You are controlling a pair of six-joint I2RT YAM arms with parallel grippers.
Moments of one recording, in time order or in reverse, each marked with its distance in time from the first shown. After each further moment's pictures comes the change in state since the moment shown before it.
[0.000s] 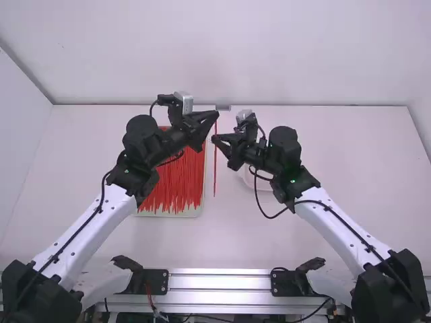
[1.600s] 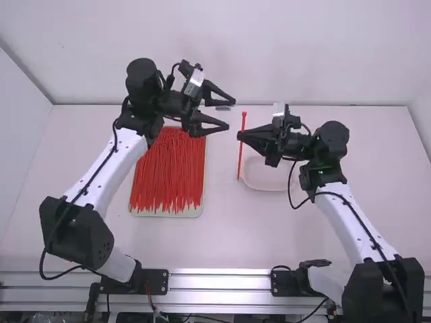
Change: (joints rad) left arm 0.141 0.417 0.486 0.028 1.059 0.182; right arm -0.320 0.000 0.000 0.388 -0.645 0.025
